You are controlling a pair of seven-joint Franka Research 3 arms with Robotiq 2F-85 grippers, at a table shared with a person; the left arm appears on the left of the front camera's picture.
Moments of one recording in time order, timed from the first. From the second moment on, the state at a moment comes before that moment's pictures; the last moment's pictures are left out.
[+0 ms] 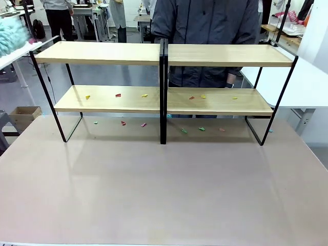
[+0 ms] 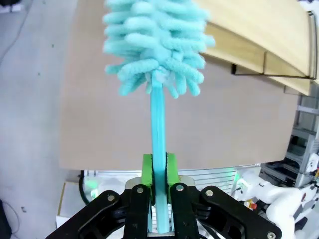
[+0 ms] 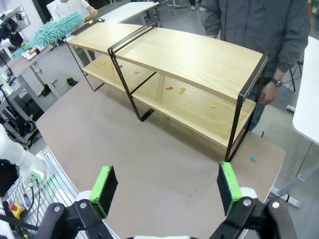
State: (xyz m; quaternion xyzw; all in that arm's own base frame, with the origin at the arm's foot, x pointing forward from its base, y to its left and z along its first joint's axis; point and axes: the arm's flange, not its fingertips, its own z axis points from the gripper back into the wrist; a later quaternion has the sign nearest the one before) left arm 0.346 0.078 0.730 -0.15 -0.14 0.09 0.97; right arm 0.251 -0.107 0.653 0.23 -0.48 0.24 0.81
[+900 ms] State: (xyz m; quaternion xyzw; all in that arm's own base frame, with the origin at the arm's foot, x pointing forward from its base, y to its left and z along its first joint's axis) left arm 0.334 0.091 0.742 -0.26 -0.14 0.05 0.95; right arm 0.251 -0.107 0.653 0.23 -0.48 0.24 0.81
